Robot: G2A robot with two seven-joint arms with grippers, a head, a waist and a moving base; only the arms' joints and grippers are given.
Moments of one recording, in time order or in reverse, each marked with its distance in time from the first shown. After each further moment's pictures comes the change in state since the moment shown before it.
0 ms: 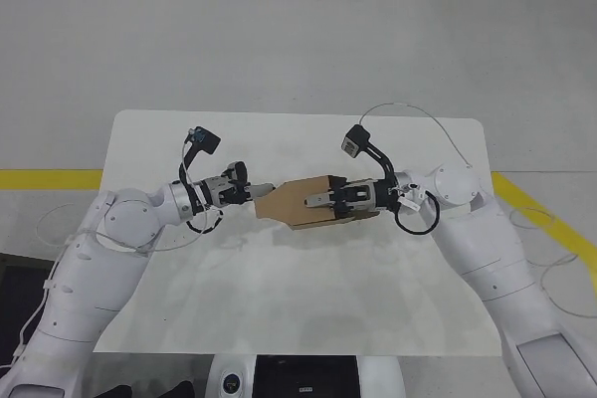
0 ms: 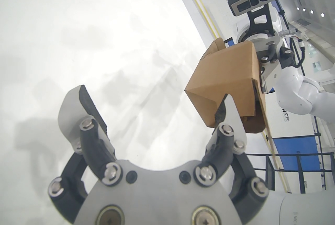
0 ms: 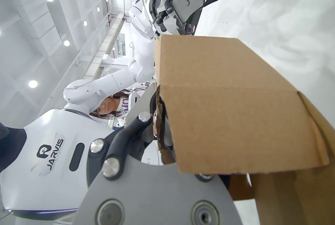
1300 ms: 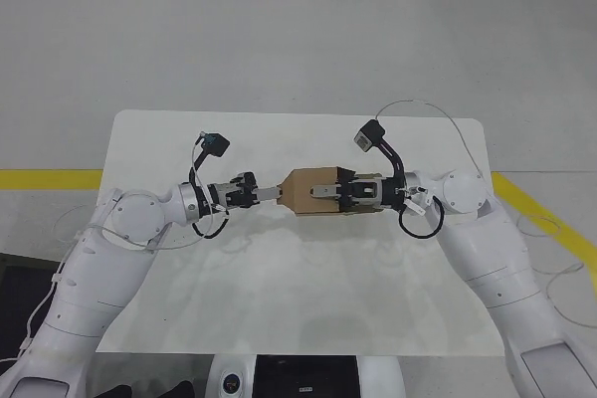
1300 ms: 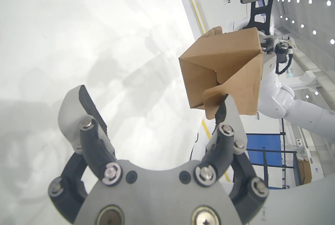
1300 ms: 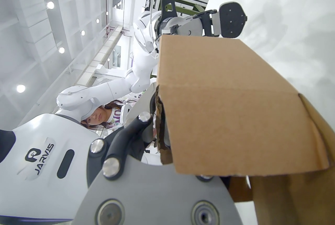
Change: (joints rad) left arm -0.040 -0.011 0.055 0.041 -0.130 0.097 -0.098; right arm -0.053 0.016 0.054 -0.048 -0.024 -0.076 -0.085
